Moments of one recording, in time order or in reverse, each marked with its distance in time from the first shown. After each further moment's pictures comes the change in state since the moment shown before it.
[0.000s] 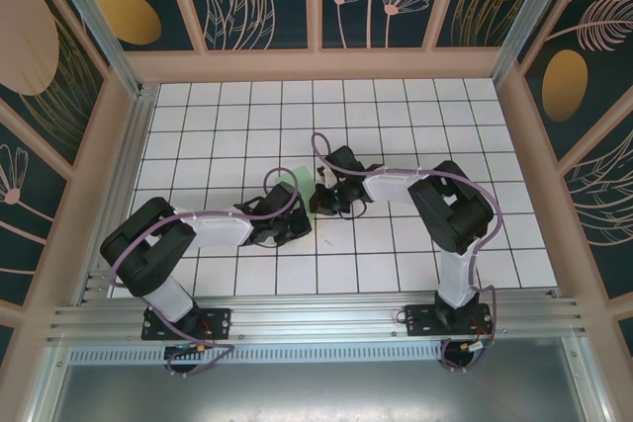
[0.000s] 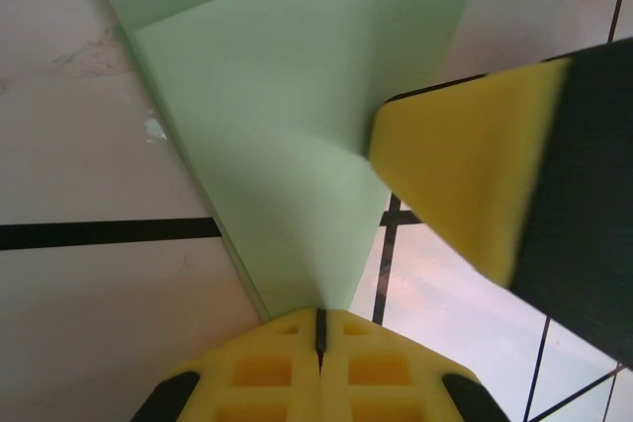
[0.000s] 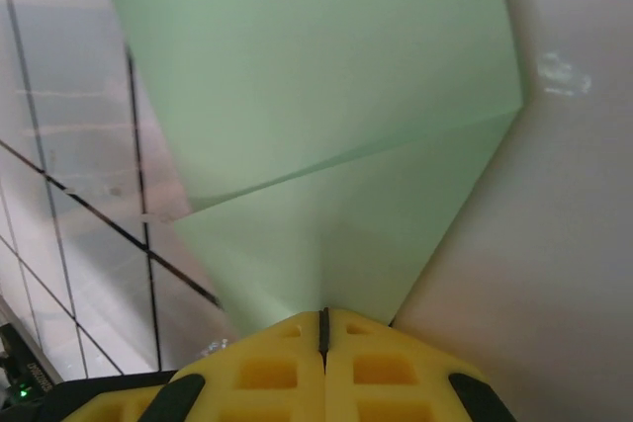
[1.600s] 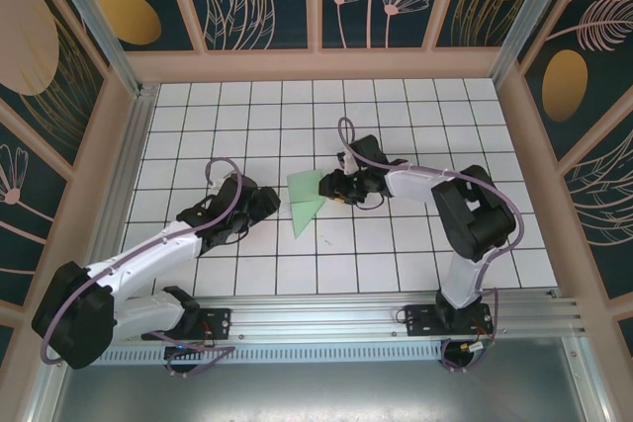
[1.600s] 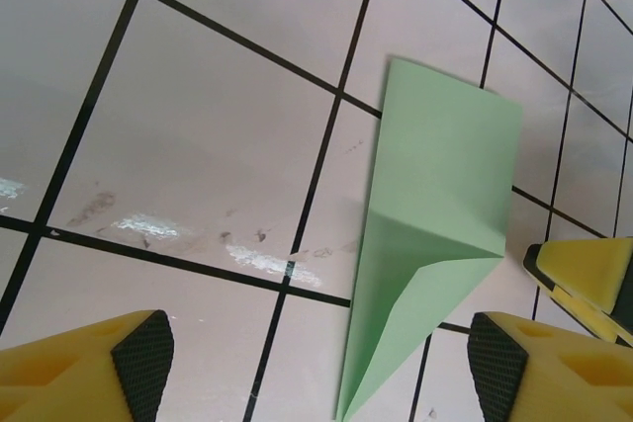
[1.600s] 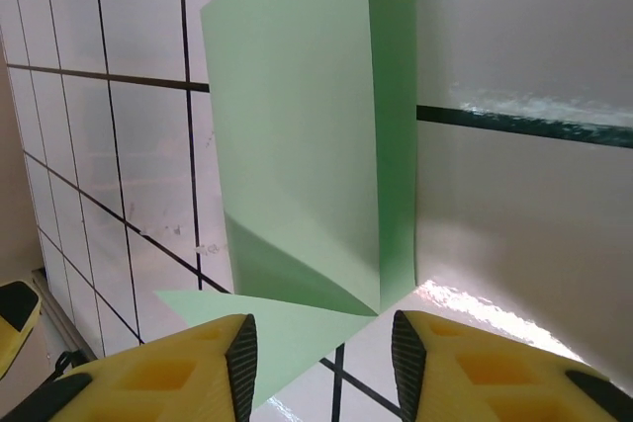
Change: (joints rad) left arm 0.158 -0.496 -0.080 -0.302 -0.263 -0.003; right arm -0.125 -0.115 -0.071 0.058 -0.055 0.018
